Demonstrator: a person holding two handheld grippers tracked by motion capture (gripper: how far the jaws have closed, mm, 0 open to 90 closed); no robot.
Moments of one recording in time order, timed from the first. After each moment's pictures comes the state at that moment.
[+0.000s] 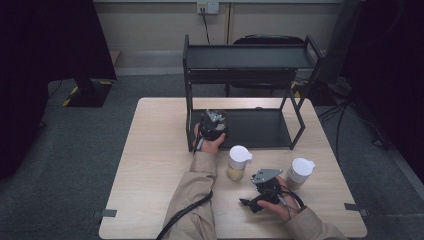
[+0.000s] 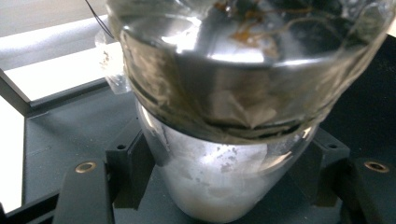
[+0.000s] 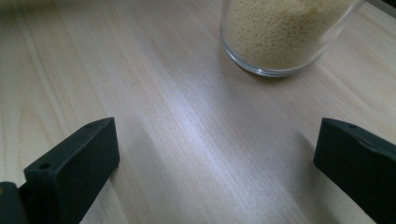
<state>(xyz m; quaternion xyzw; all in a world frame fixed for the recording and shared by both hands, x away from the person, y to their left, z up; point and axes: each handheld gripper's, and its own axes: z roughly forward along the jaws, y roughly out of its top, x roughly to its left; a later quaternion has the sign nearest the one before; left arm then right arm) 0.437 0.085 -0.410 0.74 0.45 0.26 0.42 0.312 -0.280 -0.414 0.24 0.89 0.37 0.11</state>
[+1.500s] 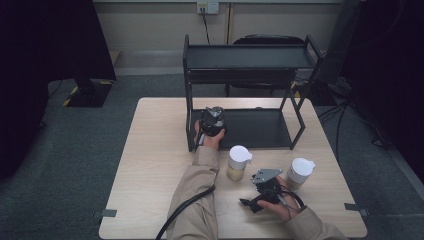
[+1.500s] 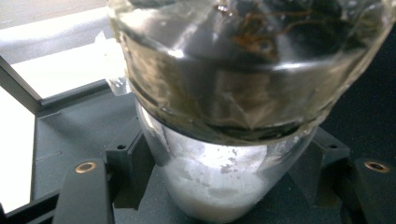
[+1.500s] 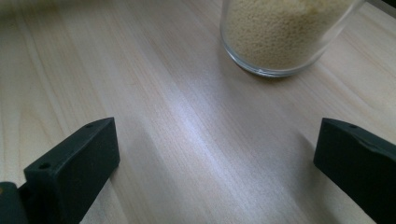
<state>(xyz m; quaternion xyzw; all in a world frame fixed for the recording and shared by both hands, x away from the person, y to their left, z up) 0.457 0.072 -0.412 0.74 0.48 0.26 0.40 0.312 -0.280 -0.414 0.25 0.89 0.37 0.11</state>
